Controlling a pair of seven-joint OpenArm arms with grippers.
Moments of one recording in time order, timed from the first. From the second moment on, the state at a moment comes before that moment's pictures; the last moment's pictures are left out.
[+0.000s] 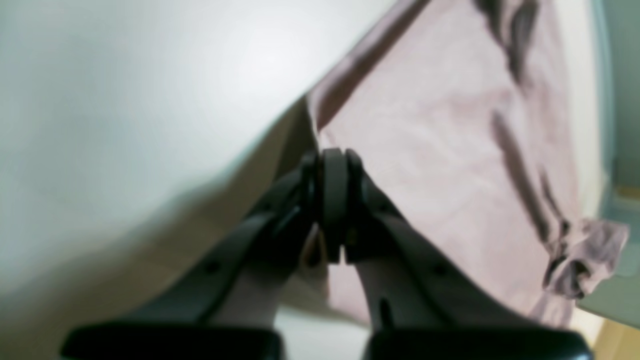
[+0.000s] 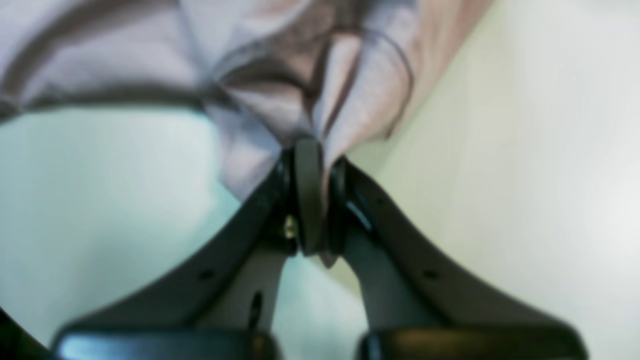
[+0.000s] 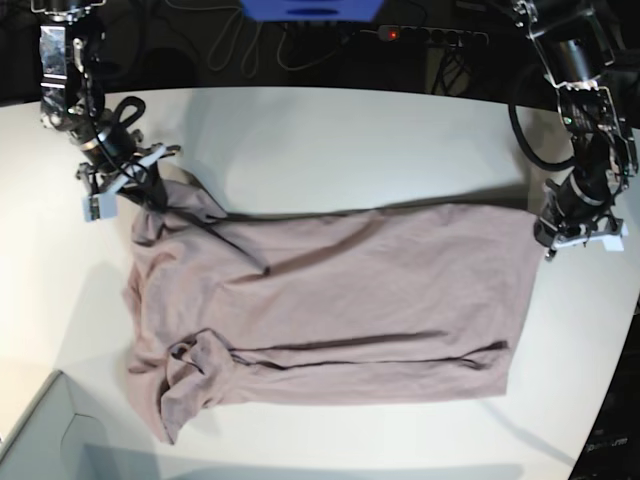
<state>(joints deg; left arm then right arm) -2.3 -12.9 -29.3 68.4 -48.4 0.8 39.4 -16.3 15.0 11.0 81.8 22.0 27.5 -14.8</state>
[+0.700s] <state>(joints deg) 8.5 -12.0 -35.1 79.9 -49.8 0.3 40.2 -26.4 14.1 20.8 91.9 10.7 33.2 -13.7</state>
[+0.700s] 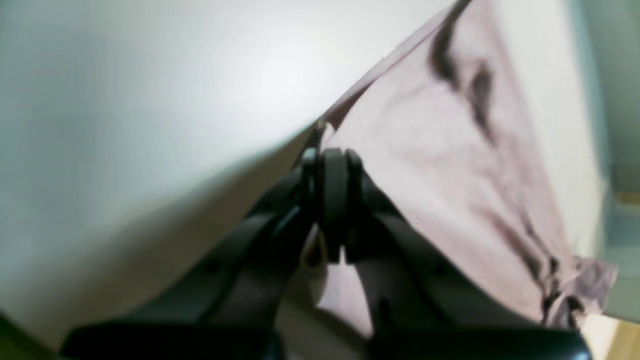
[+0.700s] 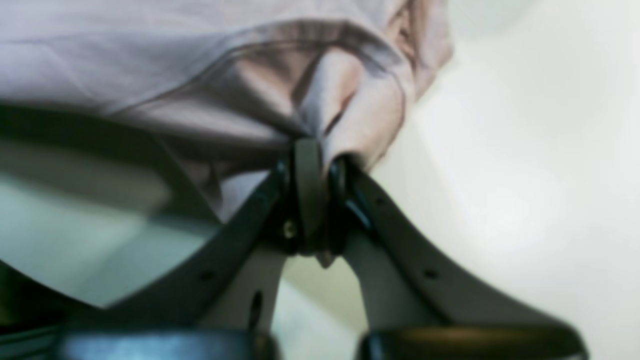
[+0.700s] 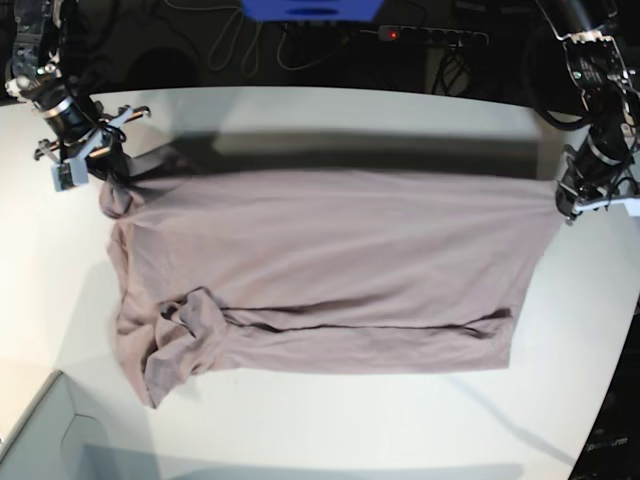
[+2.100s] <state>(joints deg) 10.1 -12.0 -35.3 79.7 -49.7 0.3 39.4 -30.2 3.5 25.0 93.7 8.2 38.6 -13.7</state>
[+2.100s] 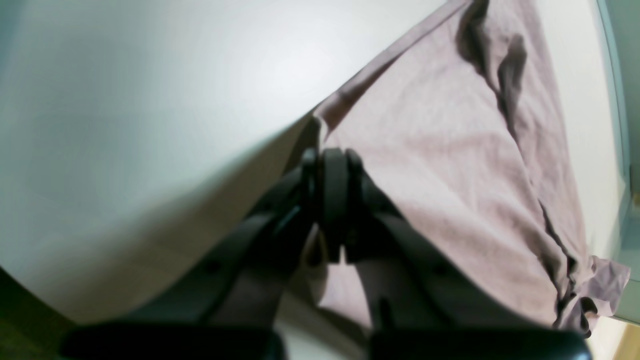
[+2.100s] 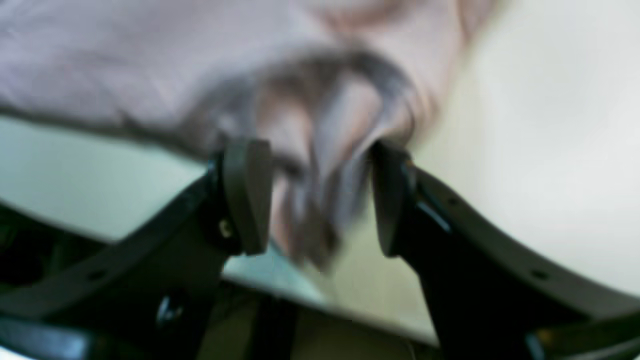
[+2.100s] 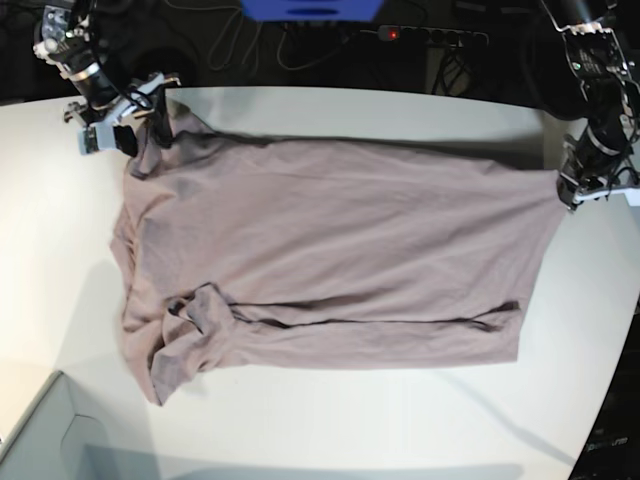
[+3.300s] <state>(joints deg) 12.1 -10.0 -35.4 89.5 -49.6 0.5 40.0 -22.2 4.5 28.9 107.1 8.5 38.7 -26.6</state>
